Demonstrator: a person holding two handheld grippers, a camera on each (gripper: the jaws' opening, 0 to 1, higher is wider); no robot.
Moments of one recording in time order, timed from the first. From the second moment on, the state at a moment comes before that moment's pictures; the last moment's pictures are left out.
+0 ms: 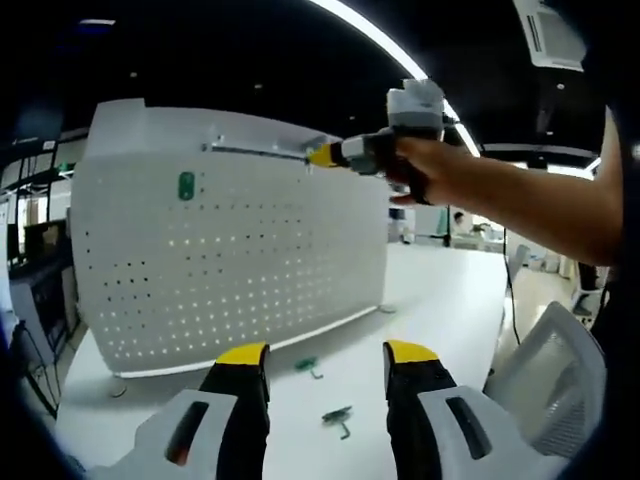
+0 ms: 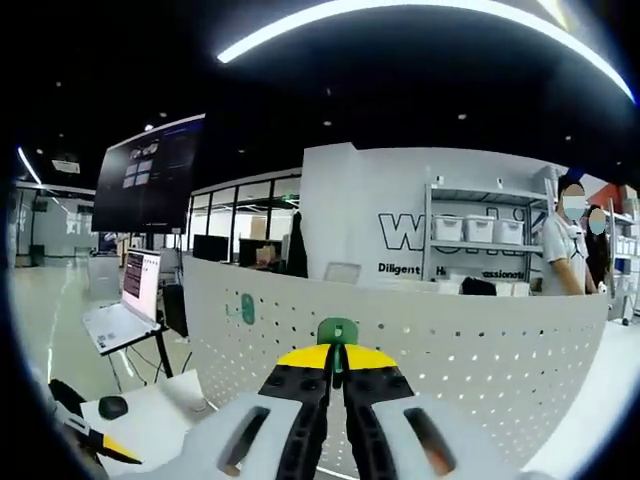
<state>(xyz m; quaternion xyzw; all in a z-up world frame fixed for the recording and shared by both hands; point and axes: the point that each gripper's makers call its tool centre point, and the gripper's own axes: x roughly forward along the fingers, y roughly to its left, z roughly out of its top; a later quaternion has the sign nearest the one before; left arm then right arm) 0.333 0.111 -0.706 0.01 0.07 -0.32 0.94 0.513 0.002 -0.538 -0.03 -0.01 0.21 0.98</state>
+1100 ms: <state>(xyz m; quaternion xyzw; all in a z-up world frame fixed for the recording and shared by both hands) 0.339 0.119 -0.713 -0.02 0.08 -0.31 0.95 0.576 0.011 -0.564 -0.02 0.01 0.19 0.98</state>
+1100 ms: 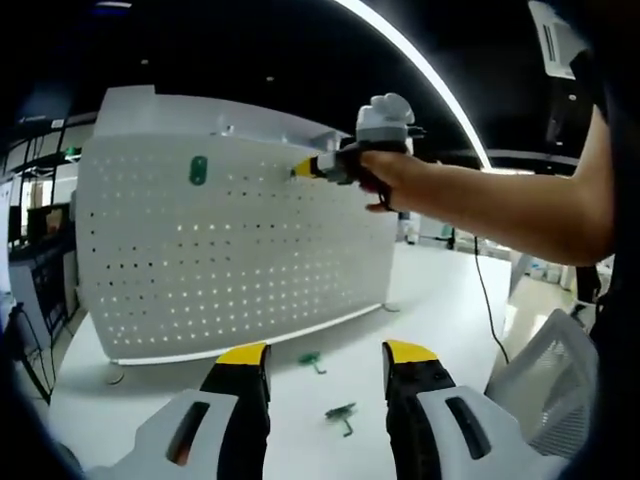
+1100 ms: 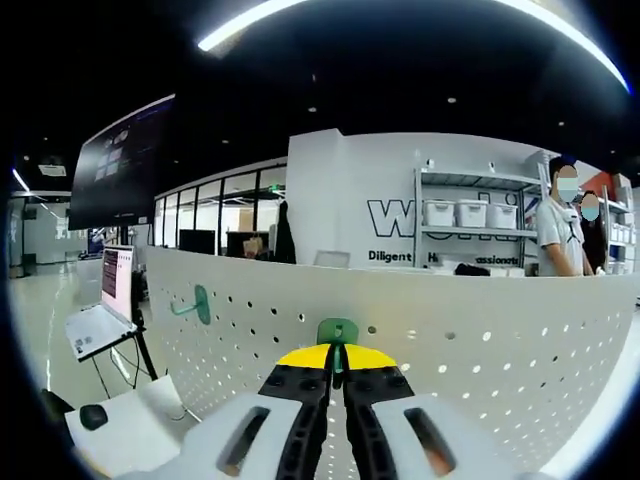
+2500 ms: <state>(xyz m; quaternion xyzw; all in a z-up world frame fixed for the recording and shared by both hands) 0.336 0.130 -0.704 -0.02 0.07 -0.30 0.95 0.592 0.021 -0.567 -0.19 0.00 0.07 0.98</state>
